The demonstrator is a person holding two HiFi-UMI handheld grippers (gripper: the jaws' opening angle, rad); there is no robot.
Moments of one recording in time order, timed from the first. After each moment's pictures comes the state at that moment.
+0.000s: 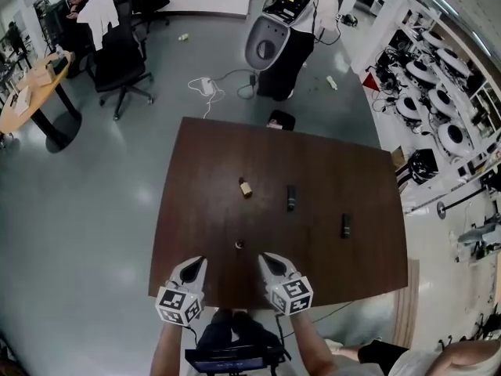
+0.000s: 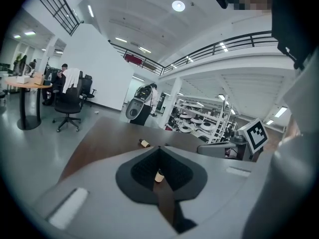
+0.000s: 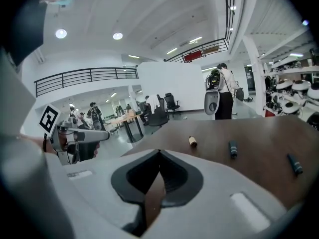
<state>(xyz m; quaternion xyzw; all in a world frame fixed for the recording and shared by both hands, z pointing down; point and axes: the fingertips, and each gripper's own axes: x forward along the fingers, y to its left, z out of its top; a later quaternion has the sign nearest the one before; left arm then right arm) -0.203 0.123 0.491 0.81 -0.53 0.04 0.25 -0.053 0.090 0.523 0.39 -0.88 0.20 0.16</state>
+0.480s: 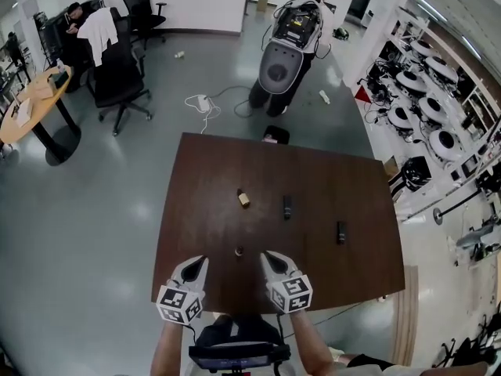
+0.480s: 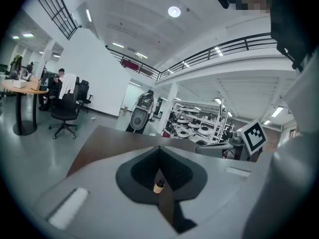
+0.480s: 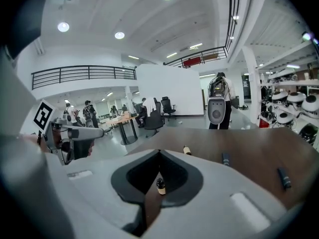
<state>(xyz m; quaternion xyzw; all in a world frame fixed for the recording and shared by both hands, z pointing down) -0.200 0.110 0.457 0.82 -0.53 0.02 0.22 -0.046 0.072 0.492 0.42 -0.88 0.17 0.16</state>
